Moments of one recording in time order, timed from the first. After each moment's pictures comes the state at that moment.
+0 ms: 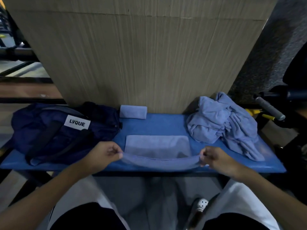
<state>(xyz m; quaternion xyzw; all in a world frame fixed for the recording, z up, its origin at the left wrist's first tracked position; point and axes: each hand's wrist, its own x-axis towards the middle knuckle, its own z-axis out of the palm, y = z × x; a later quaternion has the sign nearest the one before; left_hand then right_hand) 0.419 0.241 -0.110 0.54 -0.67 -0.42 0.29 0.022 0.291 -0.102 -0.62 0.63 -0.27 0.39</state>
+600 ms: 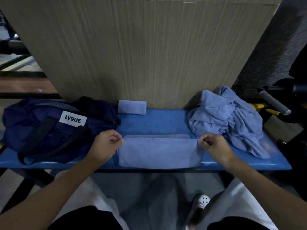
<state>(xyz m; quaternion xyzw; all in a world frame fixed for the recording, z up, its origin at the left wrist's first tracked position) 0.399 0.213 -0.127 0.60 -0.64 -0.33 0.35 0.024 0.250 -0.125 -0.57 0.67 -0.38 0.29</state>
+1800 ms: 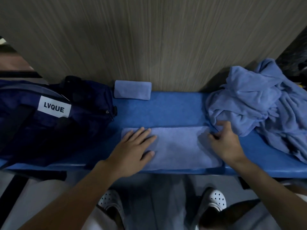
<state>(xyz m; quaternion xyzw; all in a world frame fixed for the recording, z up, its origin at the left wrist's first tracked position) 0.346 0.165 -0.216 0.45 -0.89 -0.10 0.03 0.037 0.181 -0.199 -0.55 0.73 -0.35 0.21</state>
